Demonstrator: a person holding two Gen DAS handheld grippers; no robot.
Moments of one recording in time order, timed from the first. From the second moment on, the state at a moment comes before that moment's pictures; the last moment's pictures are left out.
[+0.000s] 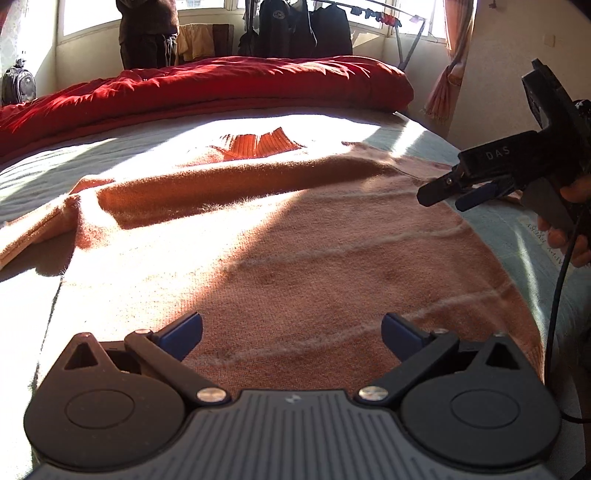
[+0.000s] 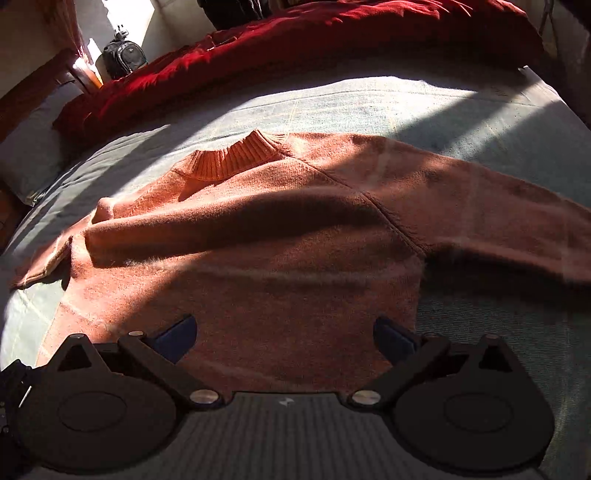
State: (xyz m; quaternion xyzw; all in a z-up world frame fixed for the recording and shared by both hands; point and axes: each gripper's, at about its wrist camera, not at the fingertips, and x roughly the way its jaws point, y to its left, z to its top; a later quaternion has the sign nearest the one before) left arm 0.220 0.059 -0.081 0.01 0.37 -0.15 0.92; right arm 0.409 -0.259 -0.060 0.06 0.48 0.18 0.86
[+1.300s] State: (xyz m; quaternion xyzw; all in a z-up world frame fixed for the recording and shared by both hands) left arm 0.197 0.129 -0.108 -0.06 0.38 -0.13 0.92; right arm 0.308 -0.210 -0.119 -0.02 0.39 0.11 0.92
